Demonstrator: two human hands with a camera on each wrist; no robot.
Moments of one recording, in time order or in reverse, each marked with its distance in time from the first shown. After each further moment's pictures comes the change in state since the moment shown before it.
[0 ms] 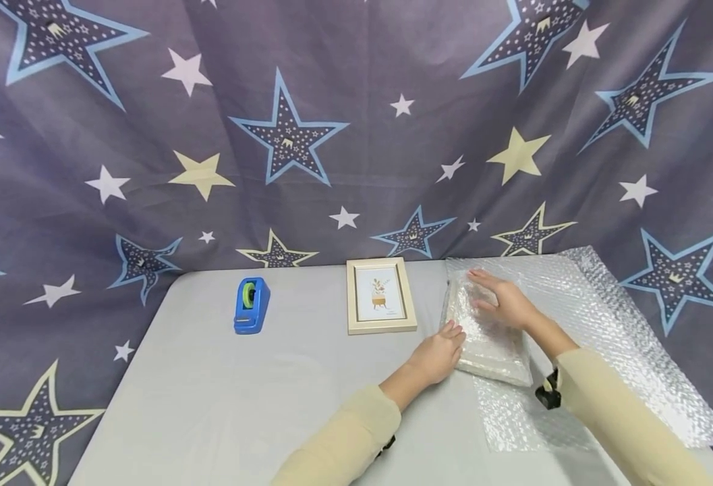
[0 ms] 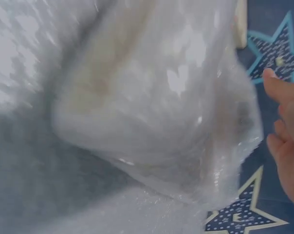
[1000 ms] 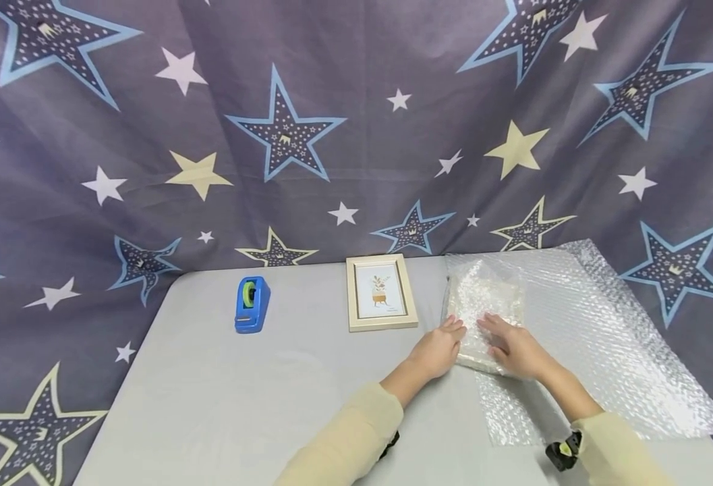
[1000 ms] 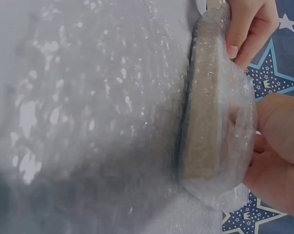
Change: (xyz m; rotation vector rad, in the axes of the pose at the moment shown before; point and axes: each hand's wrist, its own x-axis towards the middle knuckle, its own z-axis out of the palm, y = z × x) left_hand 0.003 -0.002 0.000 -0.061 0.038 -0.022; right_hand -0.075 -0.047 0.014 -0.034 -0.020 0.052
